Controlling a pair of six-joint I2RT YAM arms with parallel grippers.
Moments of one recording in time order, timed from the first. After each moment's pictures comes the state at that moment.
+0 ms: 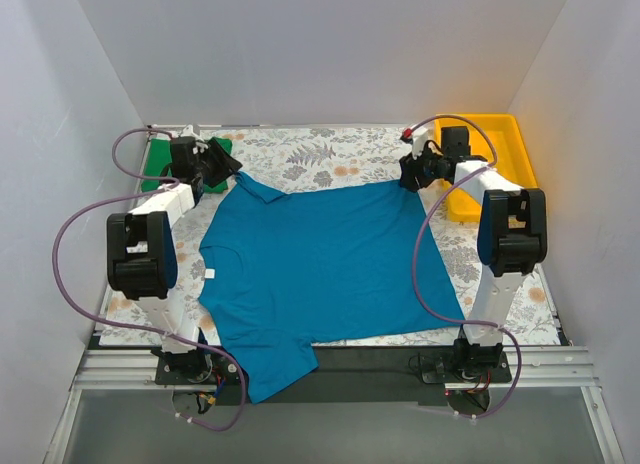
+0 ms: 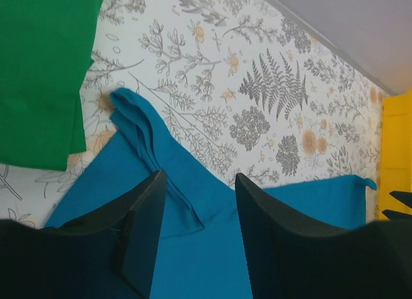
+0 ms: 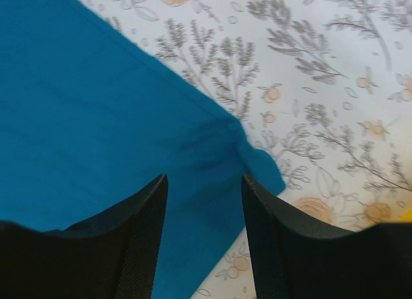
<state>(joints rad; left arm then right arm) 0.03 1.81 1.18 0.12 0.28 -0.58 0.07 1.97 1.41 -0.22 -0.54 -0.50</state>
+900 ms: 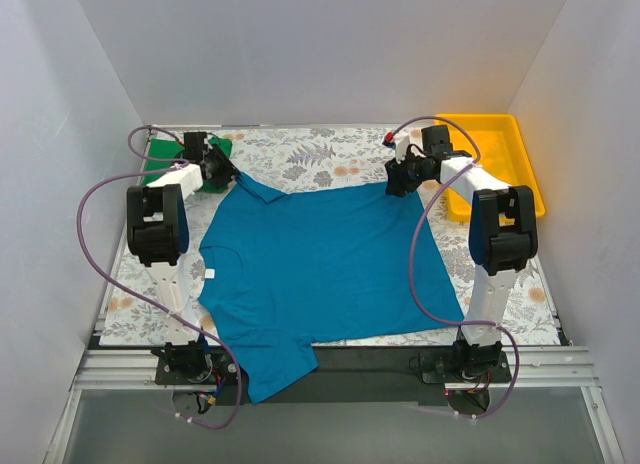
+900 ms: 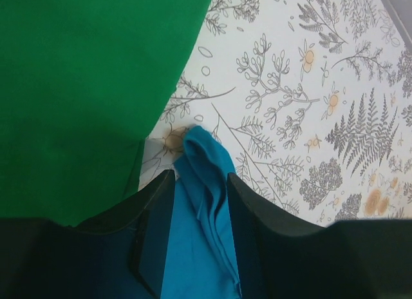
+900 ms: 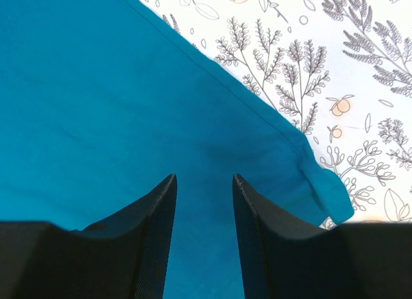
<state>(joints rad) 0.03 2.14 1.50 -0.13 0.16 -0.66 0.17 2.00 1.48 -0.41 -0.56 -0.50</state>
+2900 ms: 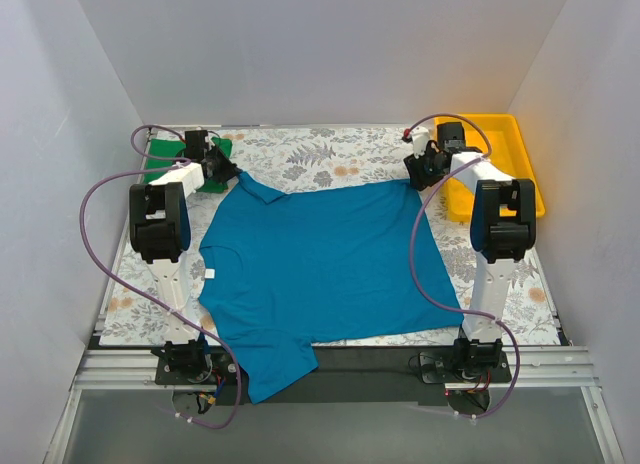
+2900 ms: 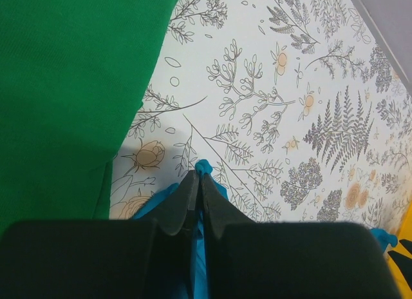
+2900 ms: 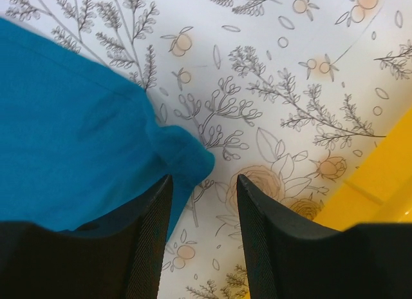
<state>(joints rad) 0.03 2.19 1.54 -0.10 0.23 -0.68 0.06 2.13 1.60 -0.40 -0.32 -0.51</state>
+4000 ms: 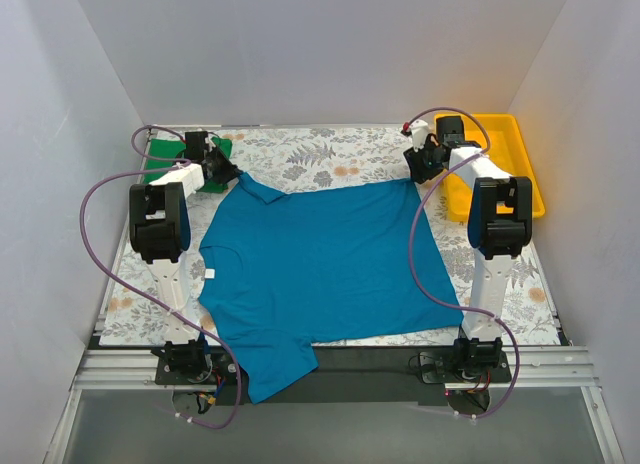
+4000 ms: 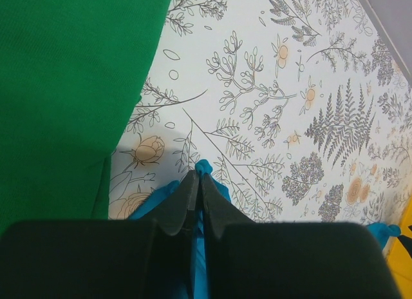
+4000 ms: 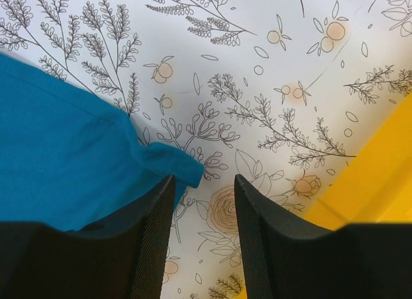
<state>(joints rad) 0.03 2.18 1.53 -0.10 0.25 -0.67 0.06 2.17 1.68 -0.43 -0.31 -0.53</state>
